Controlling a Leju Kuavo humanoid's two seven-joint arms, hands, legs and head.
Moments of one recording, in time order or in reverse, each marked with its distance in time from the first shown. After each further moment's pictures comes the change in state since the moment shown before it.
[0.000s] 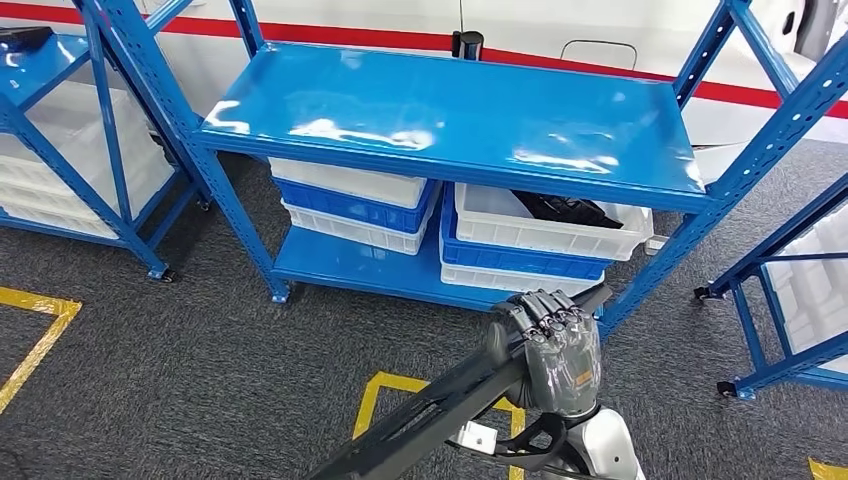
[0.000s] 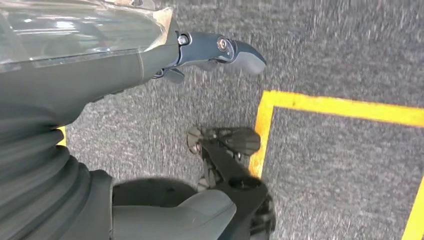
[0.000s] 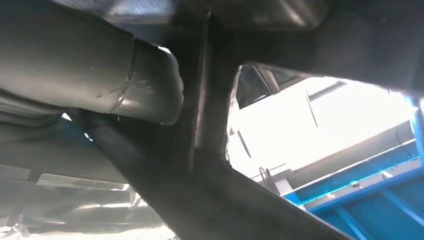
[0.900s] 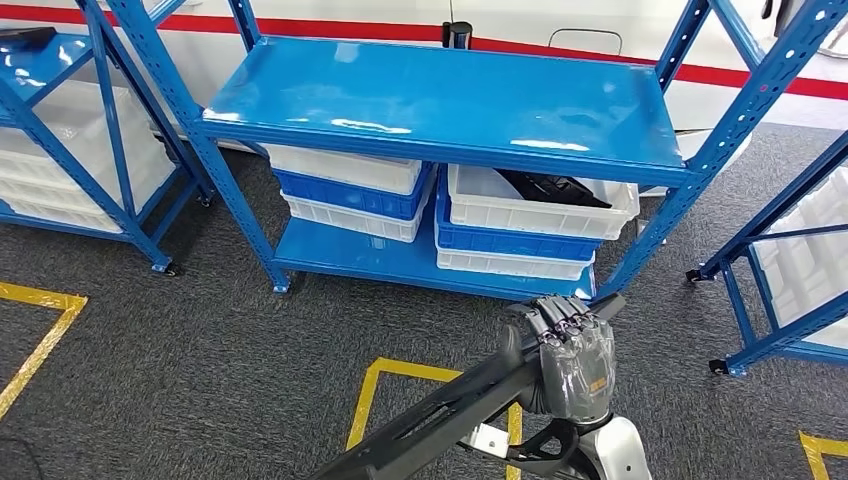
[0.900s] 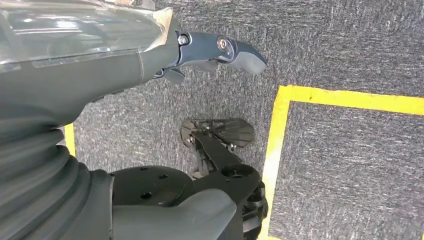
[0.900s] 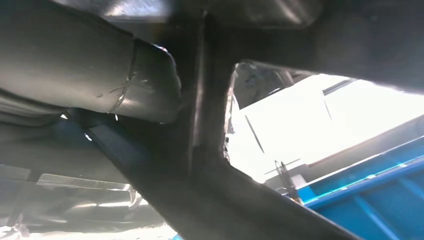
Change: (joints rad) left arm -0.003 0.003 0.006 0.000 -0.003 -0.003 0.004; right arm 0.039 -0.011 -0.024 -0.041 -0.011 0.000 0.009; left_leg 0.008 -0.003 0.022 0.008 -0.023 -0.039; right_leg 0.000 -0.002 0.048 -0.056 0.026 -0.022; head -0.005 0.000
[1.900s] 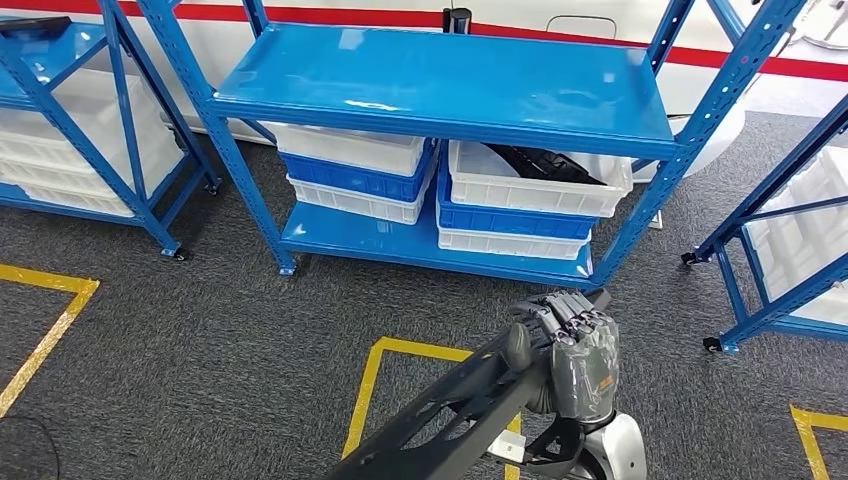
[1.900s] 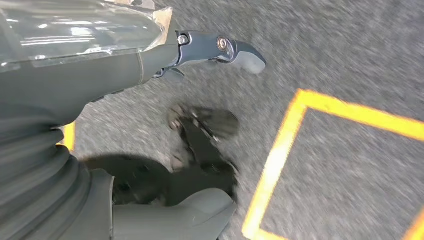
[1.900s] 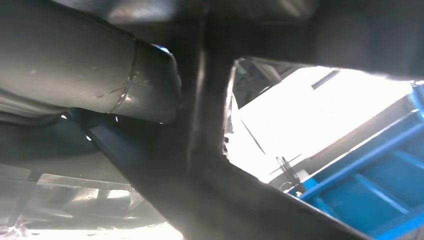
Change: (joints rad) left arm -0.017 -0.016 0.067 0.000 0.118 -0.051 -0.004; right arm -0.010 0.021 0.002 0.001 -0.151 0.000 -0.106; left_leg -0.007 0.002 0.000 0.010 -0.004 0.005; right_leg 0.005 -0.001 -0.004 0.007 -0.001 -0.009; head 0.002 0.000
